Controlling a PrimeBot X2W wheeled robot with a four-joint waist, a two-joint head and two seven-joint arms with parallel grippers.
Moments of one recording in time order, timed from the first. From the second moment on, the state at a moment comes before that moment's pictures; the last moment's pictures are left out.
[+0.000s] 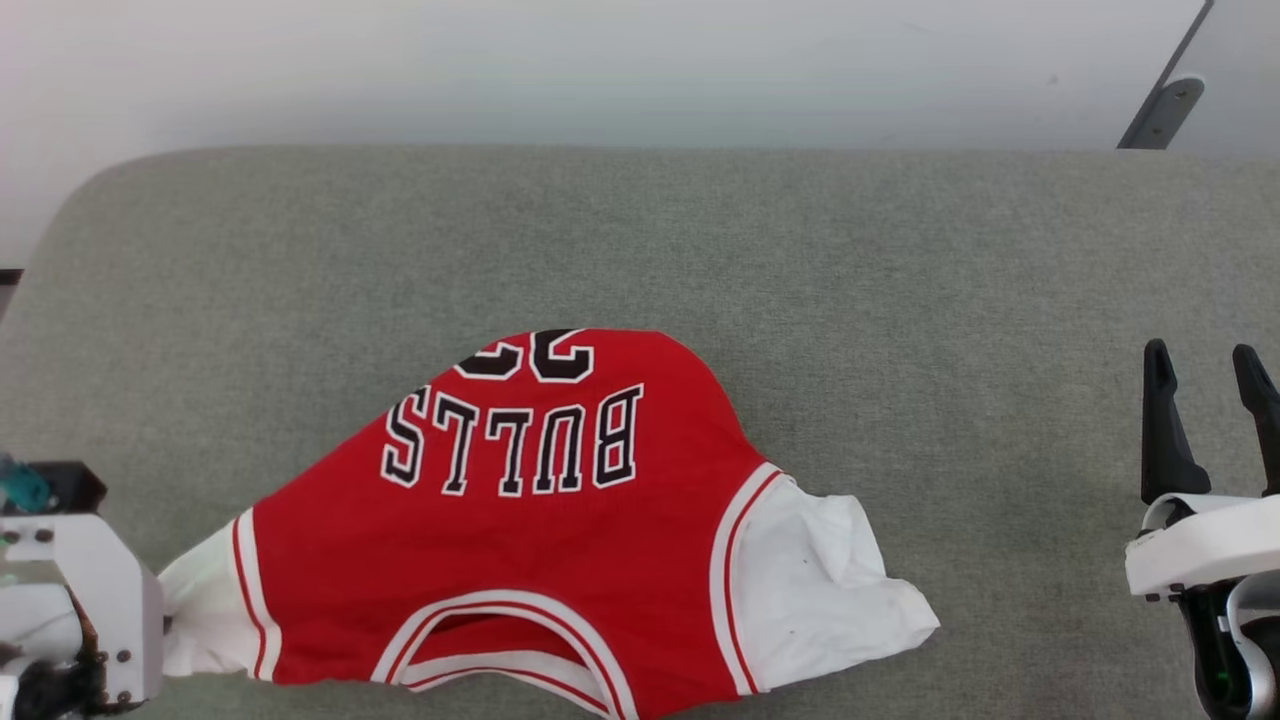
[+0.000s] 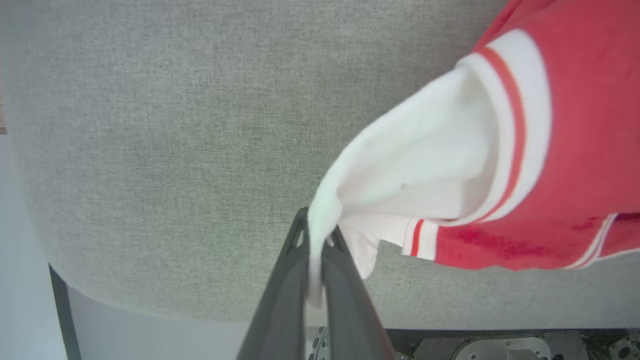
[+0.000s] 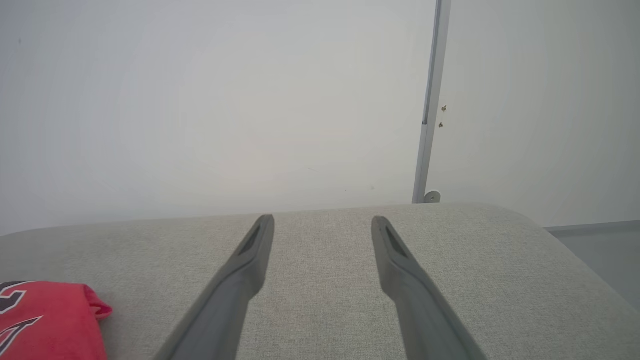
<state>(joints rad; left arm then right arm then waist) -0.41 1.03 -0.70 0.24 -1.18 0.21 0.61 -0.18 -0.06 -0.19 -0.04 0.18 0.13 0.03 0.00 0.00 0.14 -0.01</state>
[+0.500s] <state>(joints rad) -0.48 0.93 -0.70 0.50 -1.17 0.09 0.54 -0.20 -0.06 -0.19 -0.04 0.19 0.13 0.03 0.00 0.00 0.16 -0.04</state>
